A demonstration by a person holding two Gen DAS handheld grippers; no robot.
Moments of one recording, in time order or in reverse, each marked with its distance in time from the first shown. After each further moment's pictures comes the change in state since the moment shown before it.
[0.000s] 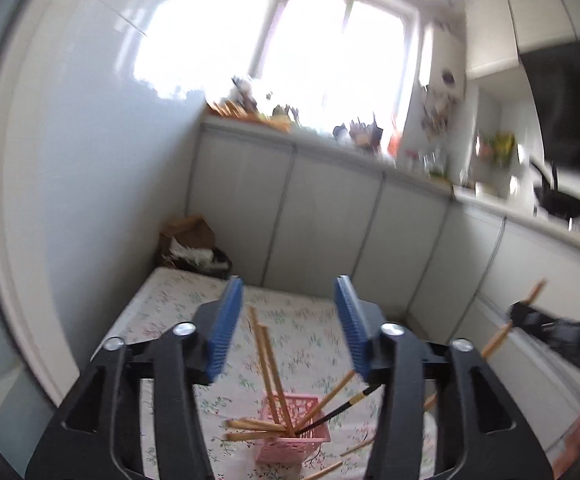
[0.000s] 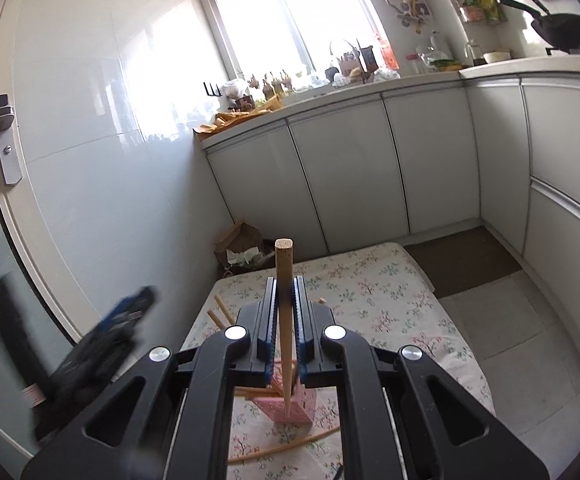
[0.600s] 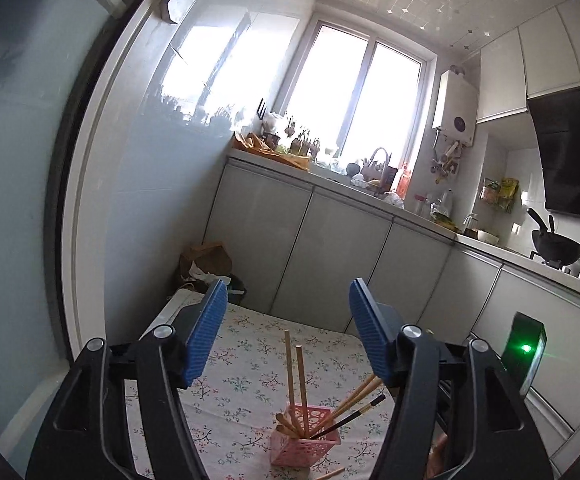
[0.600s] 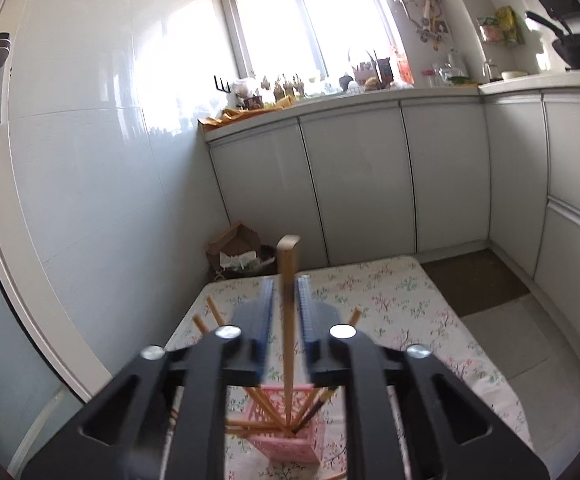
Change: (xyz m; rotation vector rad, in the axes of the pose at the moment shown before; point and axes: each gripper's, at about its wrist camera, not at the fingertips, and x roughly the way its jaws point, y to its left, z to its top) left arm -0.054 0.033 0.022 -0.061 -0.092 0.016; right arm 0.071 0.021 -0.046 -0.059 -0.049 -0.021
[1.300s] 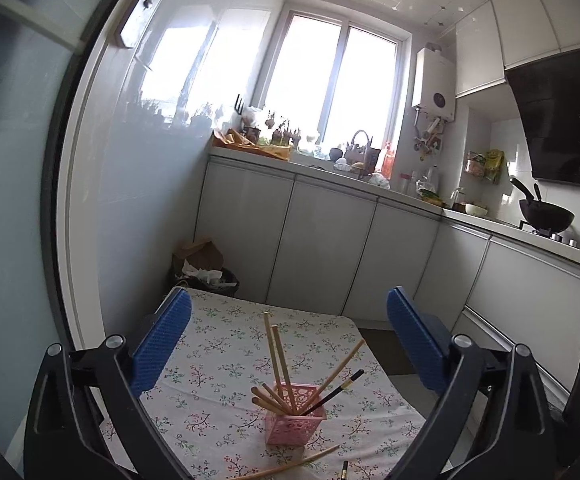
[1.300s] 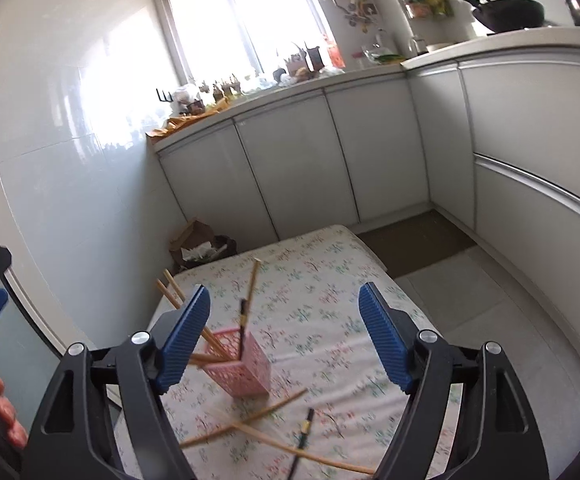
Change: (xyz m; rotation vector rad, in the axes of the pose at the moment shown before) left arm -0.020 -0.039 -0.004 0.098 0.046 -0.029; right arm -0.116 -0.068 -0.017 0.118 0.078 -0.161
